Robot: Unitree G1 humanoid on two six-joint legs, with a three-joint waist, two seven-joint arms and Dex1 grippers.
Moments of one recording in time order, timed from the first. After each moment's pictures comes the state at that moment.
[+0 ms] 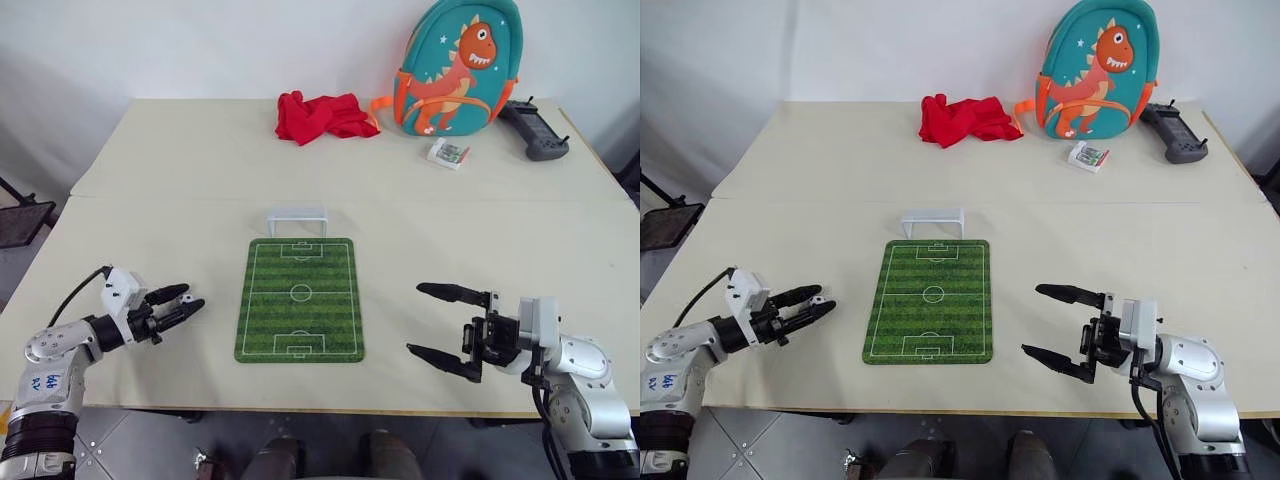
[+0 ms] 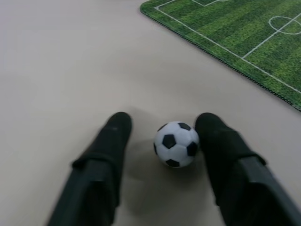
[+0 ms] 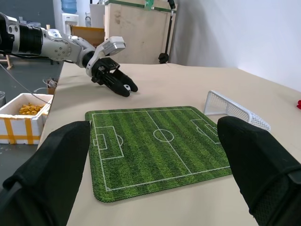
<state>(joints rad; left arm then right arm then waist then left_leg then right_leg) -0.18 0.71 0.26 0.37 -0.37 0.04 -1.00 -0.01 -0.56 -0.16 -0.17 0.62 -0.13 1.30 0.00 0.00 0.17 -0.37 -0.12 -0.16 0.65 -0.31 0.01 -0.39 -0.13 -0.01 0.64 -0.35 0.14</state>
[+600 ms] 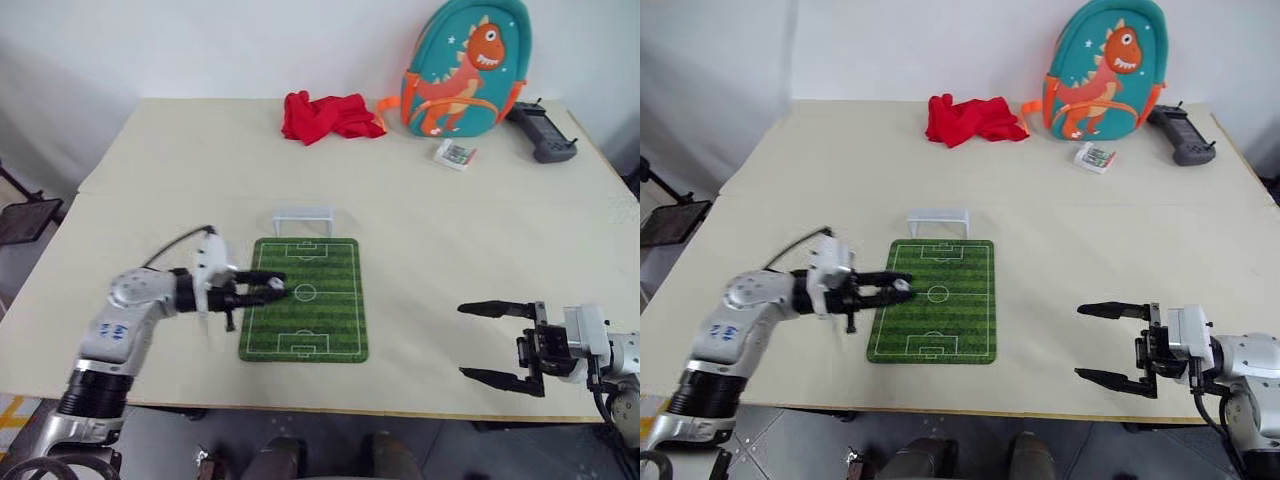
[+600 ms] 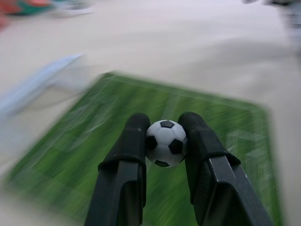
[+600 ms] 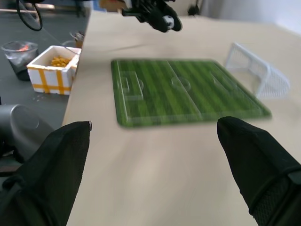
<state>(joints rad) -0.38 0.63 -0.10 -0.07 -0.39 0.26 -1.13 0.02 -0.79 -0.26 0.02 0.66 -0.15 1.53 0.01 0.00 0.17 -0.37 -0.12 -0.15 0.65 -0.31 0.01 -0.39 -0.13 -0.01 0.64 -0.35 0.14</state>
